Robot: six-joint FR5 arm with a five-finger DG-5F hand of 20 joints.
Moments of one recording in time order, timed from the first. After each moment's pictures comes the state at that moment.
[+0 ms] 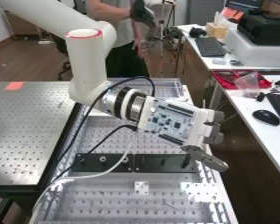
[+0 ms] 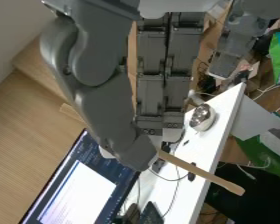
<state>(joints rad) 1.48 -2.20 -1.38 -2.72 -1.18 0.19</state>
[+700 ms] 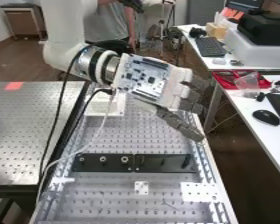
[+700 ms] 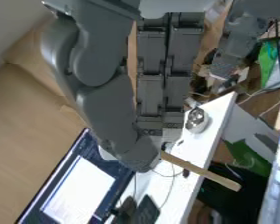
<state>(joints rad) 1.52 -2.03 -1.47 -2.87 -1.13 0.17</state>
